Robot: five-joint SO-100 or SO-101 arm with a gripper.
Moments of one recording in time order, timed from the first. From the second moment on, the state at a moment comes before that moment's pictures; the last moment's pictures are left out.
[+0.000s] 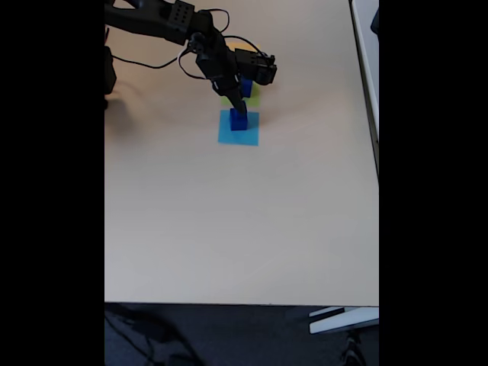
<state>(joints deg) 11.7 83.1 91.8 51.3 72.6</state>
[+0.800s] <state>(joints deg) 12.8 83.1 92.2 51.3 71.9</state>
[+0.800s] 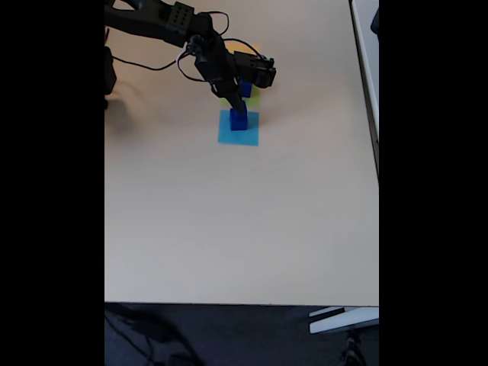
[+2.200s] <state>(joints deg) 13.3 83.1 93.0 48.5 69.6</state>
